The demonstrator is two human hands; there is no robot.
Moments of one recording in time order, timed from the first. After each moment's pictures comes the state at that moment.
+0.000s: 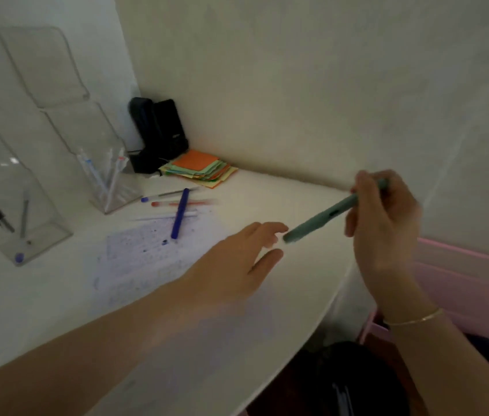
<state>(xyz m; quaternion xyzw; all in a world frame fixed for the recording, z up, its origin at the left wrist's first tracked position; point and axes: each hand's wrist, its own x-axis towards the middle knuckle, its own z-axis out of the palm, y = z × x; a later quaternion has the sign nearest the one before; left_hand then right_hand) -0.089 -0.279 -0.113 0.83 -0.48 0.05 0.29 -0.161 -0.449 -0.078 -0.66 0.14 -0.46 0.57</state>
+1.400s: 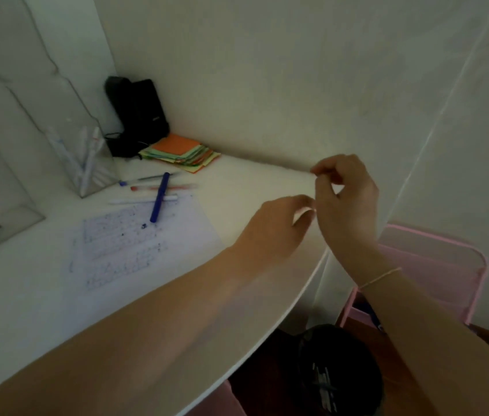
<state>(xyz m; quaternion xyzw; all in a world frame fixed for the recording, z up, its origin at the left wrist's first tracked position) -0.096 -0.368 -0.120 0.82 -0.43 0.06 0.38 -0.145 -0.467 -0.096 -0.78 0.09 -0.49 0.38</state>
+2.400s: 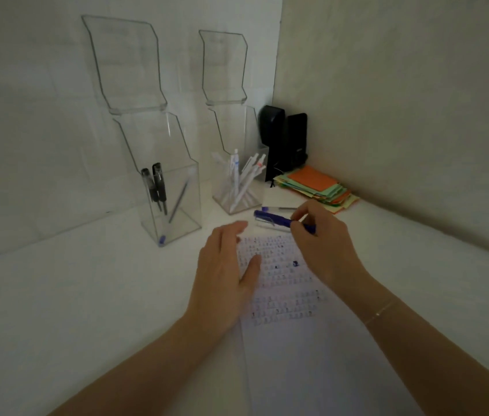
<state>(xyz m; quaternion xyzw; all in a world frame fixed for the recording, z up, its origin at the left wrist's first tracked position) -0.025 -0.103 -0.152 0.88 -0.16 0.26 0.37 -0.017 -0.258 -0.089 -0.89 -0.01 -0.17 0.43</state>
